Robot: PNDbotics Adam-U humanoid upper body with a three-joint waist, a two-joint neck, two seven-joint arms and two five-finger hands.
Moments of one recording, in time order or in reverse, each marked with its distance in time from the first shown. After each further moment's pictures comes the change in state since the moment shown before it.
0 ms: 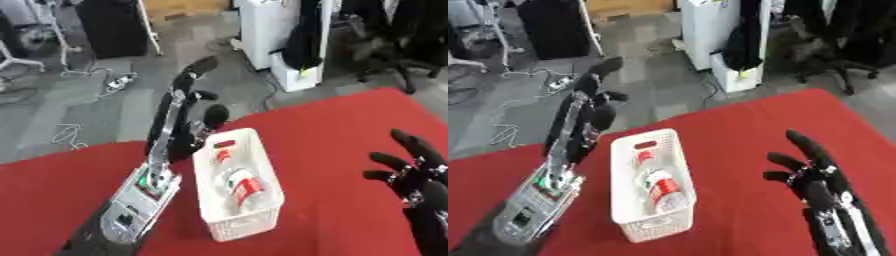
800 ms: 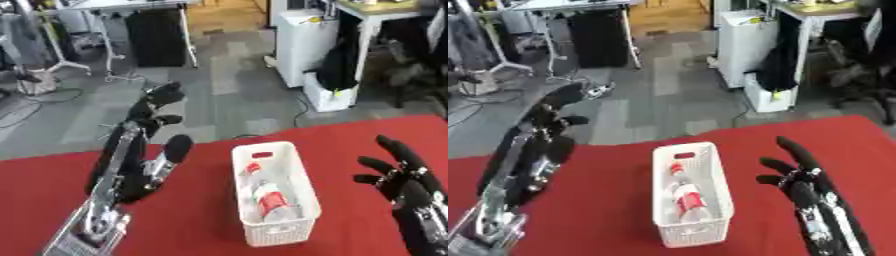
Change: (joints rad) left arm 0.329 0.031 0.032 -0.348 0.032 -0.032 -0.101; right arm 0.007 0.002 -0.019 0.049 0.027 0.011 -0.027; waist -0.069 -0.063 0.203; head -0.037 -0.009
